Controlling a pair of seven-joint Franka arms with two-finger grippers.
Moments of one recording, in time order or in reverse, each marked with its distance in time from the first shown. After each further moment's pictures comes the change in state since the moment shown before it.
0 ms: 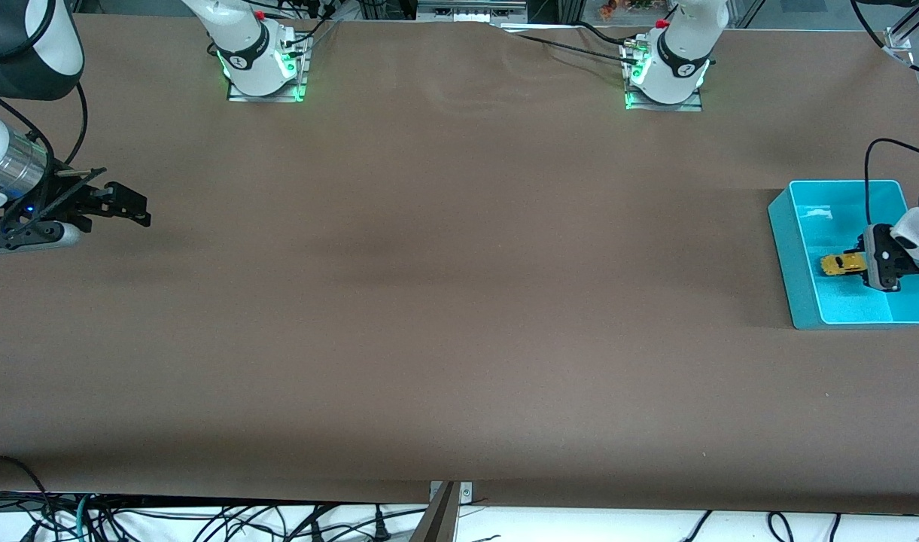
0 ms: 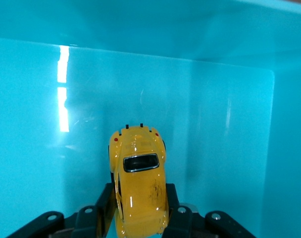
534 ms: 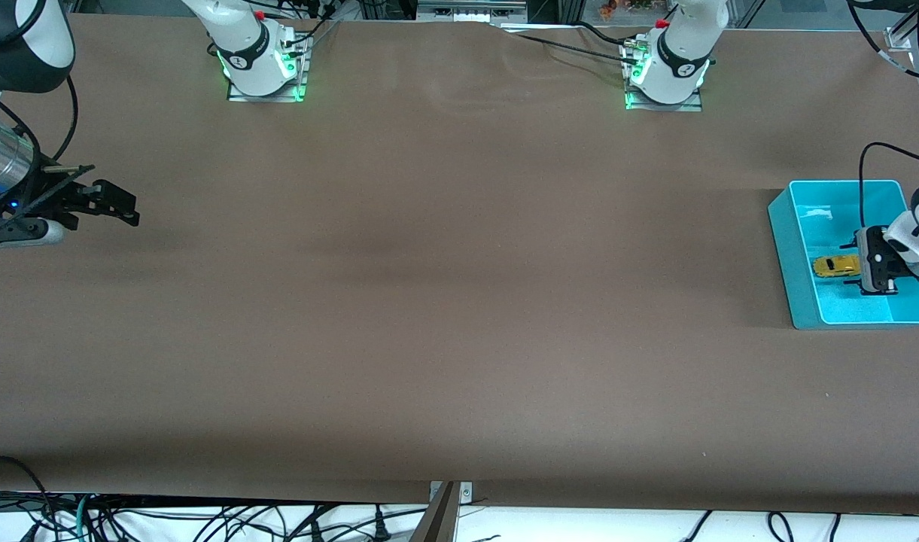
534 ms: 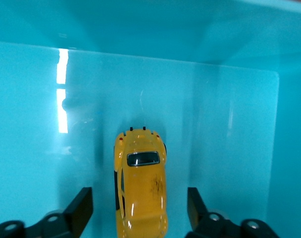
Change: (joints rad) left arm -0.004 -0.016 -0.002 0.013 -0.002 -0.034 0.000; right arm 0.000 -0.008 -0.005 0.034 -0.013 -0.028 0.011
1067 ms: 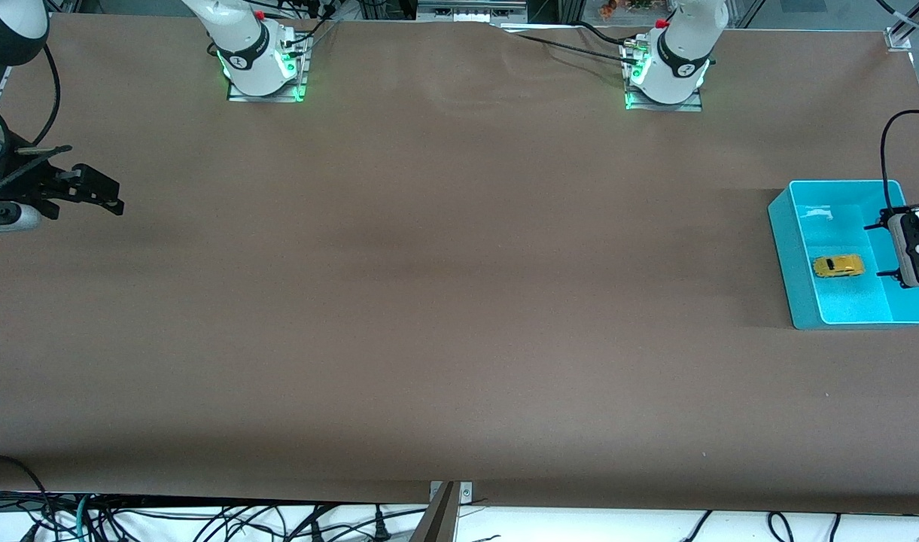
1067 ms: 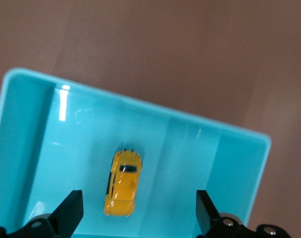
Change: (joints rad) left arm -0.092 -0.210 -0.004 0.022 -0.042 -0.278 -0.323; right arm 0.000 -0.006 0.003 0.078 0.001 -0.070 0.000
